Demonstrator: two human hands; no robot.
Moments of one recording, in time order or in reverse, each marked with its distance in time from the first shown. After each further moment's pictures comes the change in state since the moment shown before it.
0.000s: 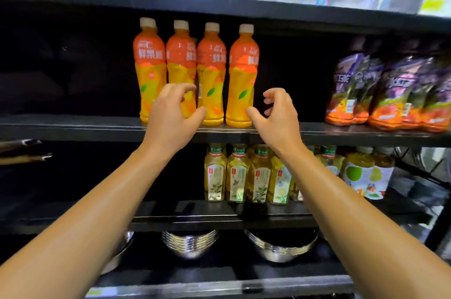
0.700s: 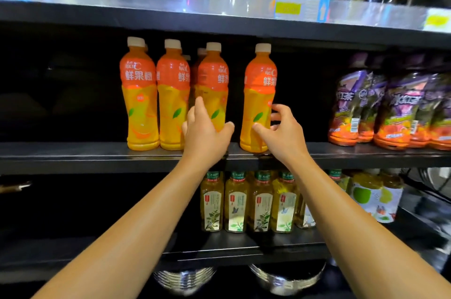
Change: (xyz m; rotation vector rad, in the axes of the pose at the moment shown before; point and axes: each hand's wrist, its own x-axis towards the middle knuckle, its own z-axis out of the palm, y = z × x) left_hand 0.035 0.021 0.075 -0.108 -0.131 -0.293; right_hand 0.036 0.023 0.011 0.083 -0.058 0.156
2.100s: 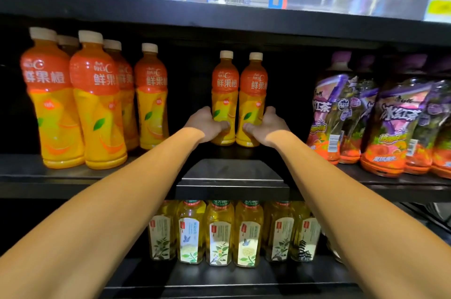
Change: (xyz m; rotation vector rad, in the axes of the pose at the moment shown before) left_hand 0.115 0.022 0.128 0.040 -0.302 -0.143; right_hand 0.132 0.088 -0.021 -0.239 -0.308 0.225
